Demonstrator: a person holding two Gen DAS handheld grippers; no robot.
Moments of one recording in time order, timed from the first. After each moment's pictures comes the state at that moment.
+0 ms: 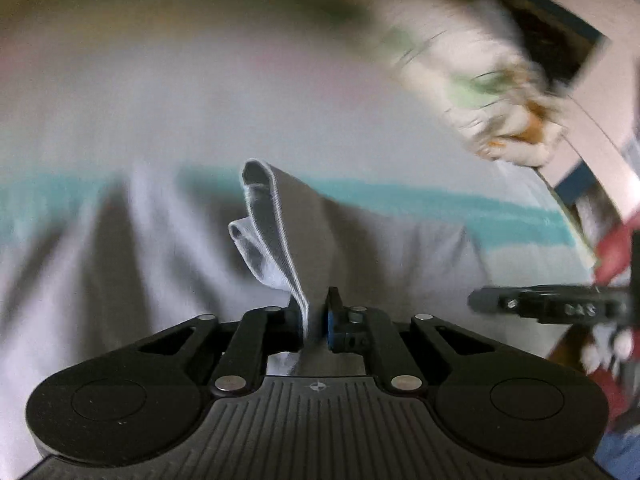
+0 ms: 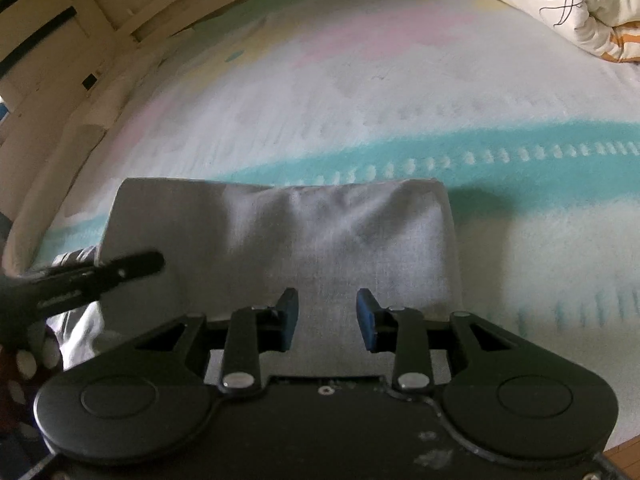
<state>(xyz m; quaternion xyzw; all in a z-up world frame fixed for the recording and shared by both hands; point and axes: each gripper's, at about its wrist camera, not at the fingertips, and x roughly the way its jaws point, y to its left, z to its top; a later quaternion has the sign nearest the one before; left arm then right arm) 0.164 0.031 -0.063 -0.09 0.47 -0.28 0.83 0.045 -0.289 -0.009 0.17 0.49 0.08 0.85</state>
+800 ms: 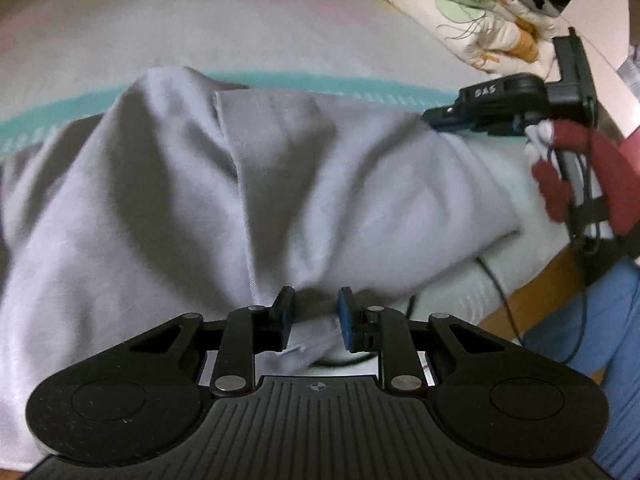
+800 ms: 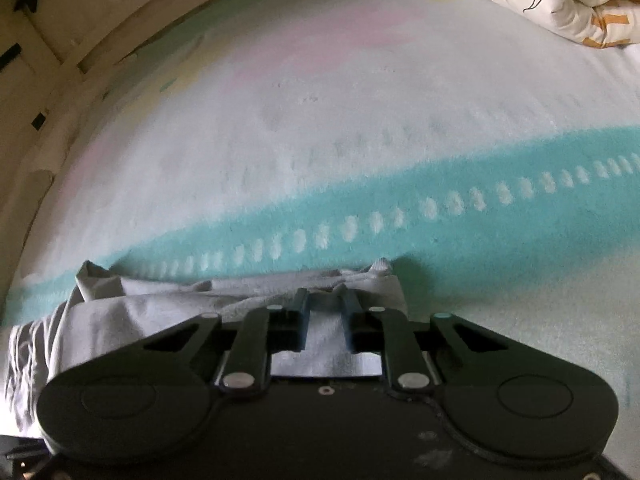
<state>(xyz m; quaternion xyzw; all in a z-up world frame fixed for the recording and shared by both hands) 0.099 0.045 -0.067 0.01 0.50 -0.29 0.82 0.114 -0.326 -0.040 0.20 0.48 0.02 0.85</state>
